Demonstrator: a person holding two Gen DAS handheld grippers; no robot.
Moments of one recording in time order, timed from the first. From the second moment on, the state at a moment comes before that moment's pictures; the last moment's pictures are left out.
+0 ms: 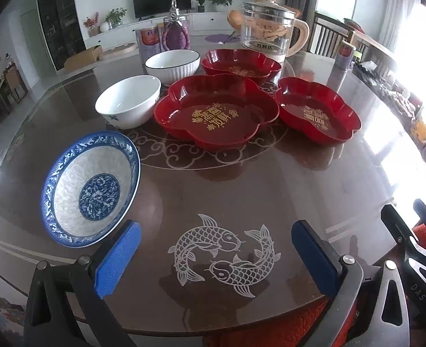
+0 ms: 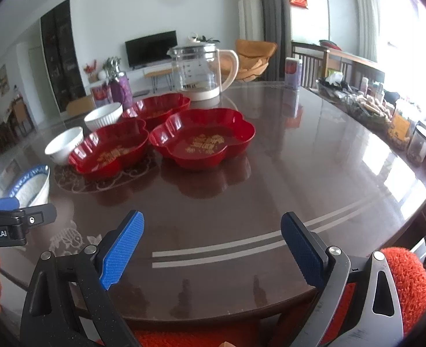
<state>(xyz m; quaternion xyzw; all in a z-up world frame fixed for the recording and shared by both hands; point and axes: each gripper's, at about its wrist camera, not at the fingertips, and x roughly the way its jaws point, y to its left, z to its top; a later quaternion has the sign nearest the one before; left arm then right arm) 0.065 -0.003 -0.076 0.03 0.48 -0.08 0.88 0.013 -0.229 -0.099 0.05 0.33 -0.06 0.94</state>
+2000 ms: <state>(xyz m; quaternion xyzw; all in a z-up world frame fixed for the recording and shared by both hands) 0.309 -0.149 -0.105 0.14 0.55 -0.15 0.81 0.209 -0.383 -0.109 0.27 0.48 -0.01 0.84</state>
